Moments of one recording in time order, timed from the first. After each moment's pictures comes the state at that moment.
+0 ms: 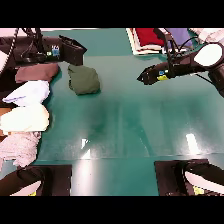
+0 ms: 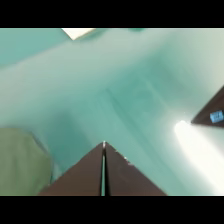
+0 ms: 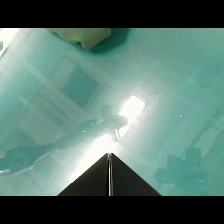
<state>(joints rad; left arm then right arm) -0.50 -1.10 1.50 1.30 -0.82 -1.49 0.26 -1.19 1.34 -1.05 1.13 1.28</state>
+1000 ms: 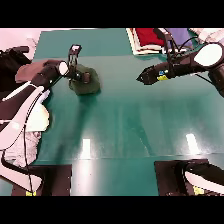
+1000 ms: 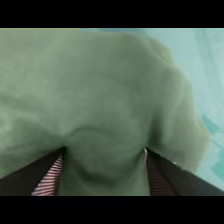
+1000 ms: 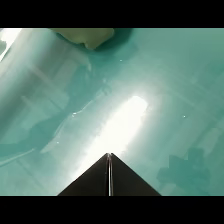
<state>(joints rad) -0.32 -1.71 1.51 1.46 -0.74 -1.58 0.26 -1.19 1.34 -1.04 1.14 1.28</state>
